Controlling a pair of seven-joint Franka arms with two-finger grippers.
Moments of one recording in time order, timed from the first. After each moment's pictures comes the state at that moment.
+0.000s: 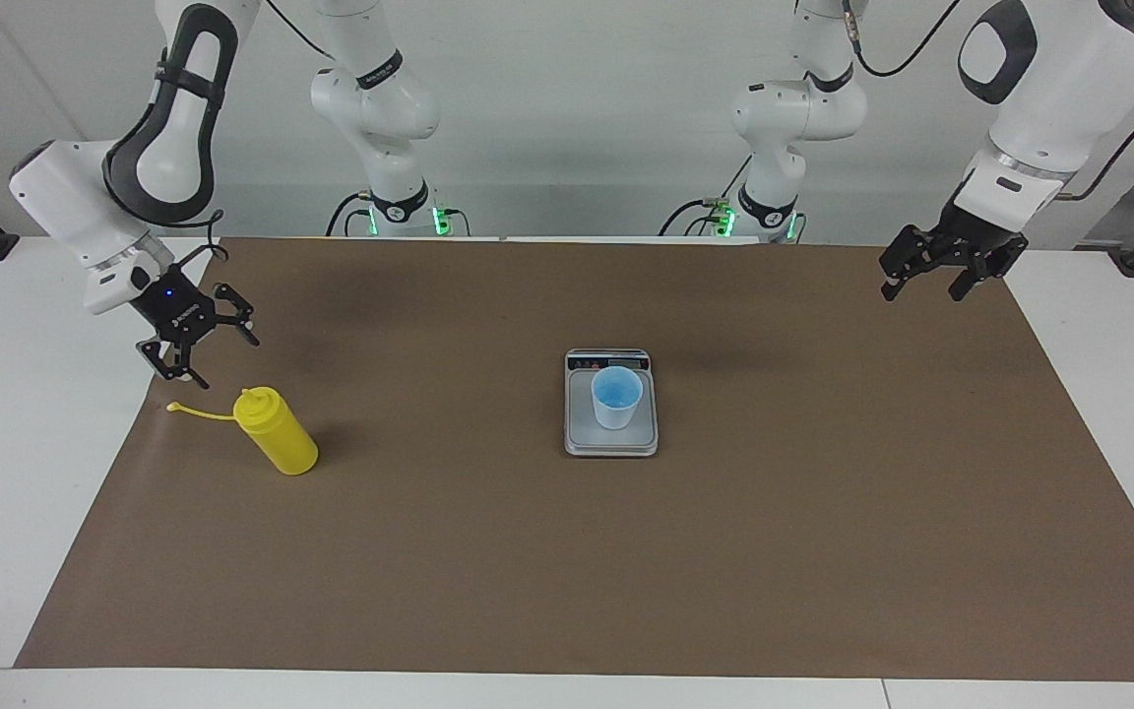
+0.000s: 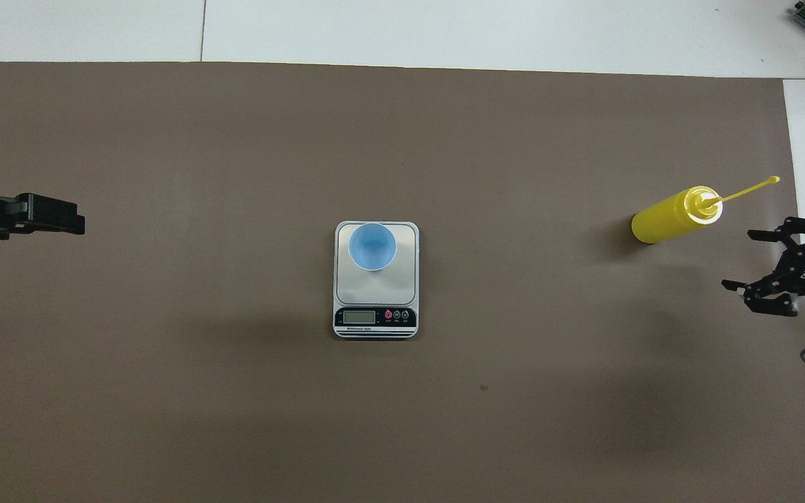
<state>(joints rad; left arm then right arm) -0.05 -0.07 0.01 -1.73 -0.07 1.72 -0.04 -0.31 0.01 -0.10 -2.15 0.50 2.16 -1.67</state>
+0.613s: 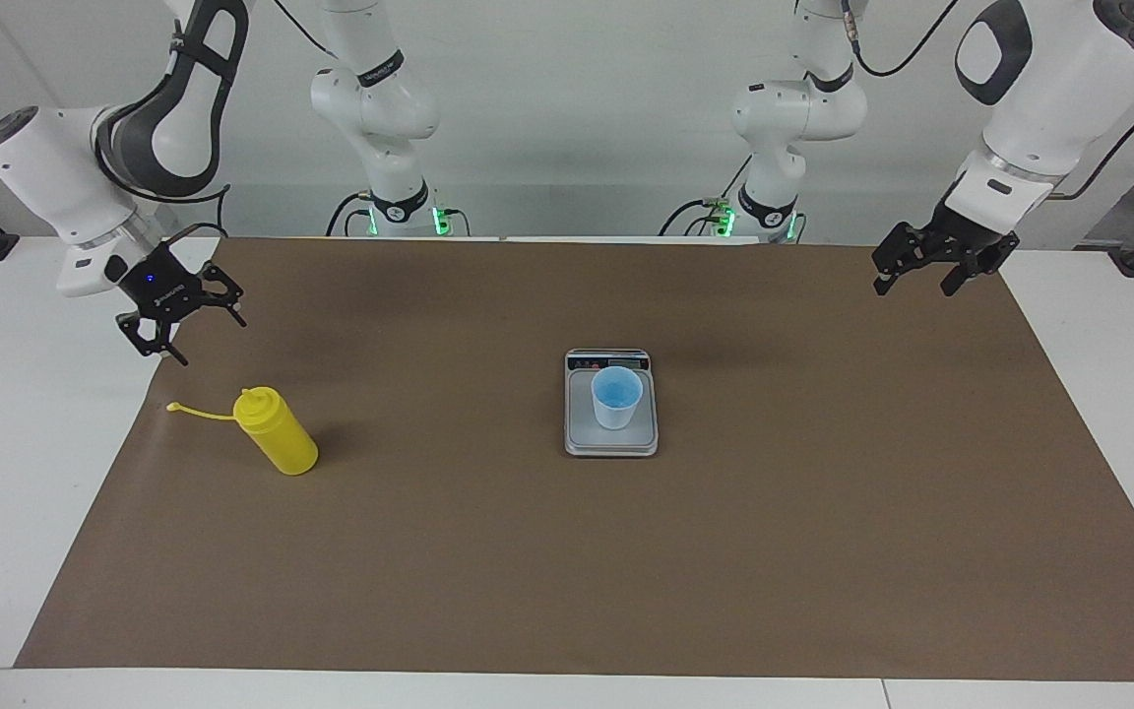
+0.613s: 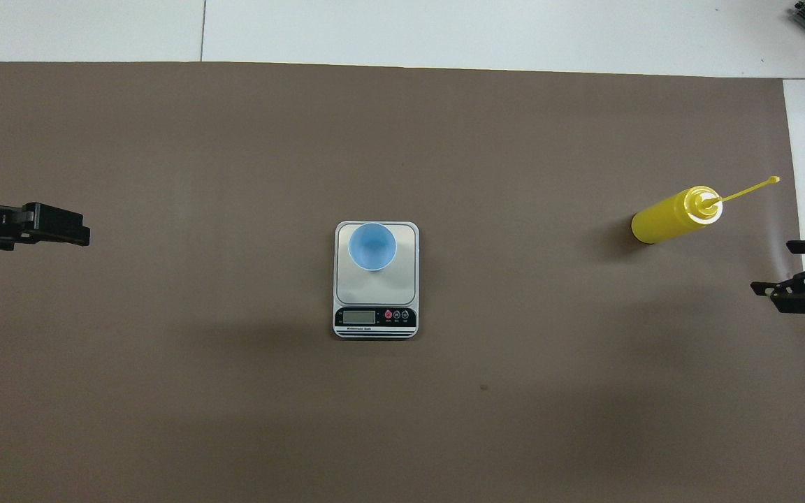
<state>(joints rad) -0.06 -0.07 0.00 -1.73 -0.07 1.67 -0.03 -0.29 -0.03 -0.09 -2.06 0.29 2.06 -1.20</state>
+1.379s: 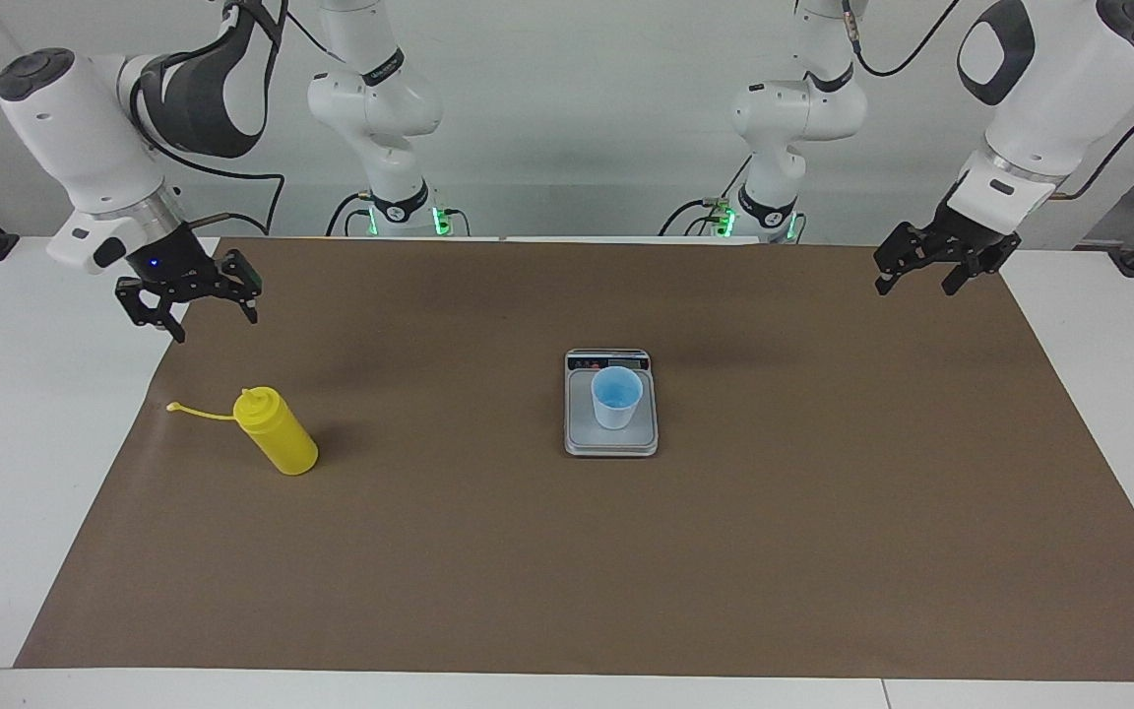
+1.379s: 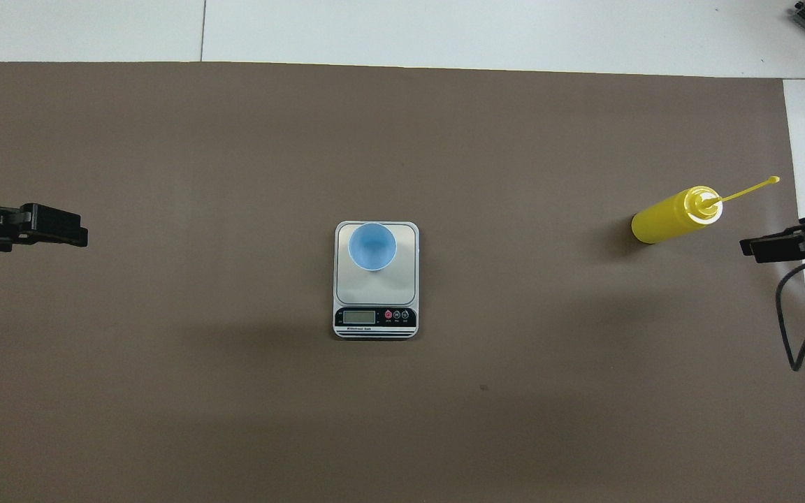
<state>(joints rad) -0.06 -0.07 0.01 -1.73 -0.07 1.67 -0.04 -0.11 -0.04 -0.09 -1.88 0.07 1.91 -0.46</state>
